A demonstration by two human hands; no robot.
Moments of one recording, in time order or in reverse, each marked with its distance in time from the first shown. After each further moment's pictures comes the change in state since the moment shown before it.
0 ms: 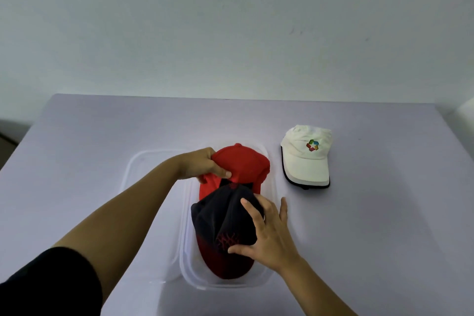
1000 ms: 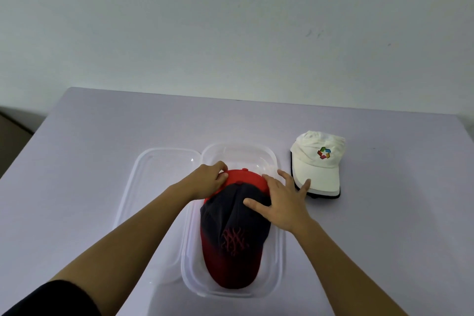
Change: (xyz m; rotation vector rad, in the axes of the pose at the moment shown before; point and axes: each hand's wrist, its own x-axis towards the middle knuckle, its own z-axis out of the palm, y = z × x) left_hand 0.004 -0.028 0.034 0.367 0.361 -0.012; right_hand 0.072 0.029 -0.036 -0.004 -0.379 0.332
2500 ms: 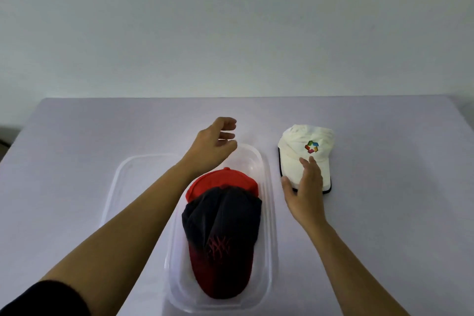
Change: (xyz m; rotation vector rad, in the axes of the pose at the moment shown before) left_hand 0.027 0.075 -0.031 -0.396 0.328 0.234; right_hand 0.016 0.070 0.016 0.490 0.559 0.180
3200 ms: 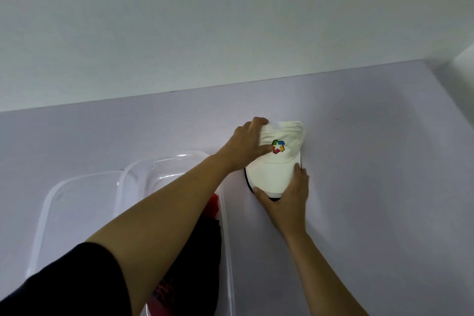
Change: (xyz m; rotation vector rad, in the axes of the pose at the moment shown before) left_hand 0.108 0.006 0.161 0.324 -0.374 0.142; right_hand 0.014 0.076 0.017 0.089 0.042 0.291
